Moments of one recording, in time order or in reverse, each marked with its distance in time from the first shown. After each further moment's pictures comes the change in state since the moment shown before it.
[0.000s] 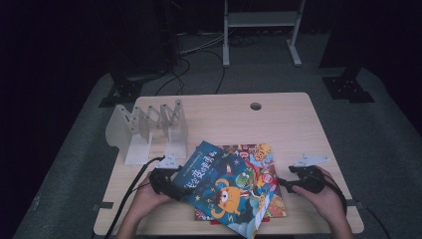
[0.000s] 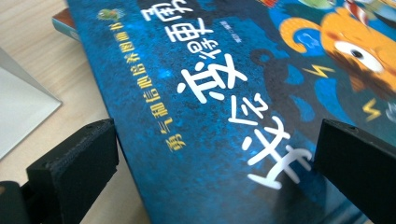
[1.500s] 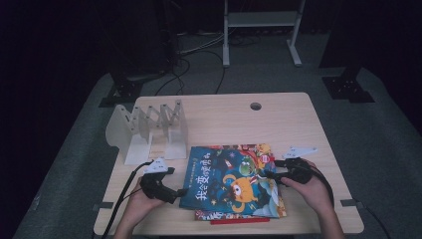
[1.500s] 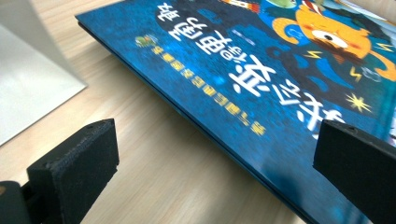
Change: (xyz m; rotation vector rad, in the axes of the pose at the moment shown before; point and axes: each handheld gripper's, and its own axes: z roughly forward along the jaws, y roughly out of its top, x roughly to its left) left arm -0.004 -0.017 -0.024 -0.092 0.052 -0.082; right arm 0.004 0.026 0.025 -0.049 0.120 0.000
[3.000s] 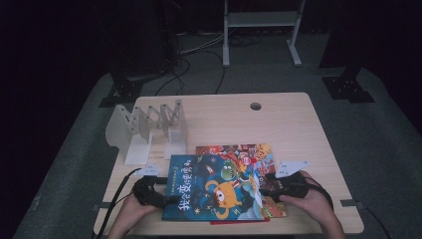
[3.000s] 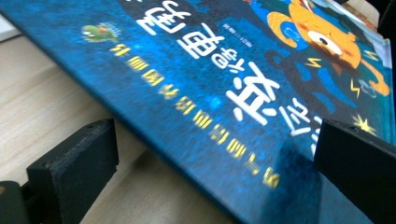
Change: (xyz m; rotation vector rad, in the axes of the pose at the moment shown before) left arm 0.011 -0.028 -0.008 0.052 -0.115 -0.143; right arm 0.037 -0.012 -0.003 0.030 0.150 -0.249
